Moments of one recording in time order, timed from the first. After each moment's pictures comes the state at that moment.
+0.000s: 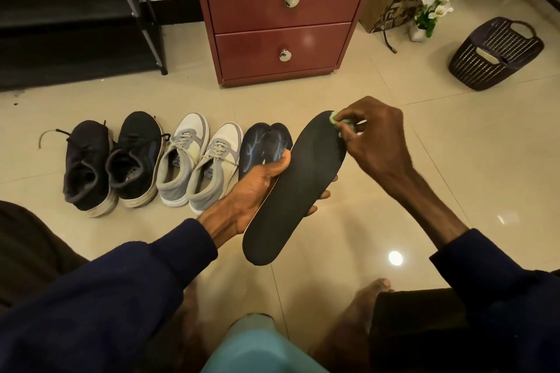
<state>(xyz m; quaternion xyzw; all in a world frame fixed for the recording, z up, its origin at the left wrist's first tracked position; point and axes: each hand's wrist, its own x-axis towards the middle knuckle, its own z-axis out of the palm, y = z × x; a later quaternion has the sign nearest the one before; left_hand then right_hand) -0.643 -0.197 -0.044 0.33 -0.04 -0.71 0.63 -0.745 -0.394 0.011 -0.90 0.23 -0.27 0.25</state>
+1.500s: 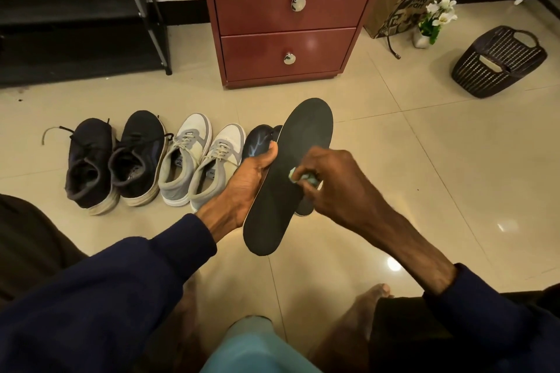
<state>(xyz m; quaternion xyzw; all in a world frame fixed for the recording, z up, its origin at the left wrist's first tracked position) -0.635 -0.196 -0.027 0.41 0.04 -0.60 0.69 -0.757 -0.321 0.013 -0.95 0.12 -0.07 0.27</state>
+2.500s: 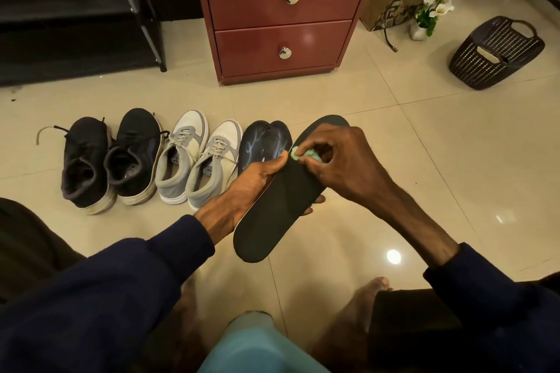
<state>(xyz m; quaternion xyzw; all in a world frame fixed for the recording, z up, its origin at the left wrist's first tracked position) -0.645 -0.197 -0.035 0.40 0.00 -0.68 0.62 -0.748 -0.349 0.013 -0.93 0.14 -0.14 0.32</state>
